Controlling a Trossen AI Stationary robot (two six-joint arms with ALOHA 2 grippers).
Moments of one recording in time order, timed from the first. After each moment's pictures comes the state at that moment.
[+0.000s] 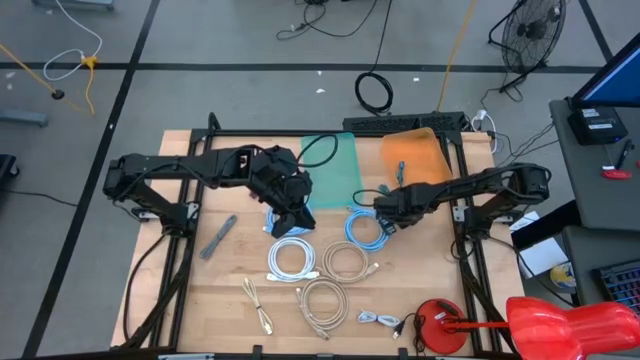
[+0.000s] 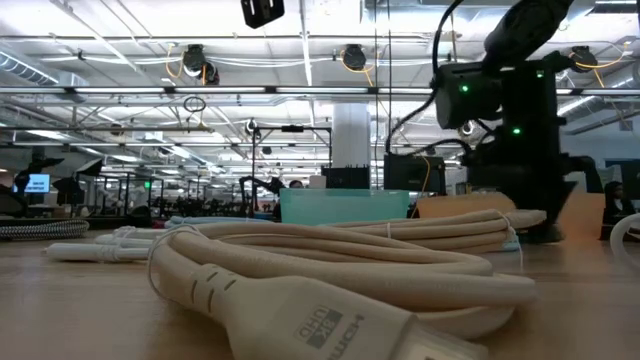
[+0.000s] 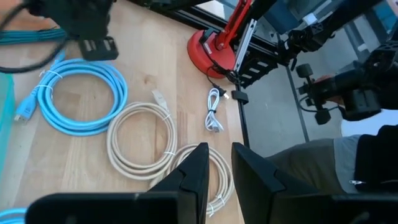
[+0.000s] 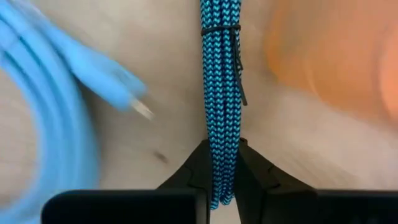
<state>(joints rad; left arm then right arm) 0.04 1.50 1.48 -0.65 0.47 -0.32 -0.08 1.53 0.75 -0.90 0.13 1.04</state>
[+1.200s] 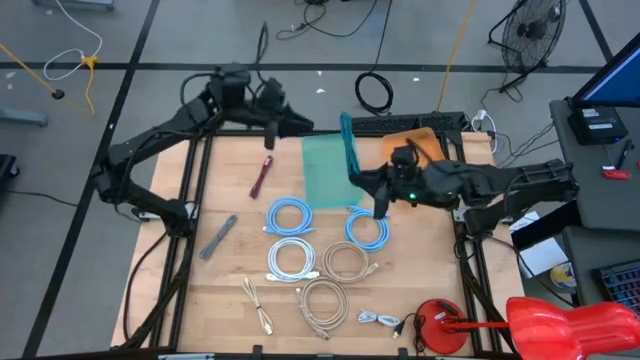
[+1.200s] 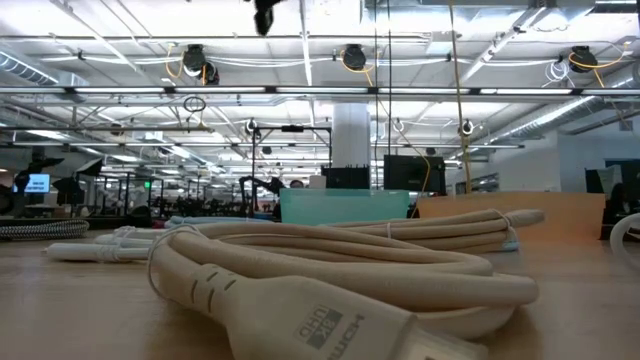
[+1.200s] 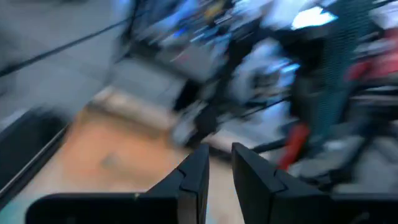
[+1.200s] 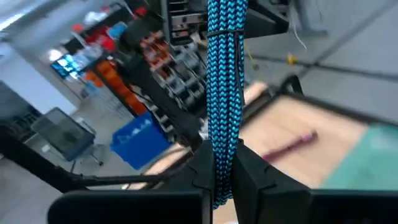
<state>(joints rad) 0.55 1.41 1.48 -0.23 0.69 -0.29 0.21 1.24 1.37 -0.30 0.50 0.64</state>
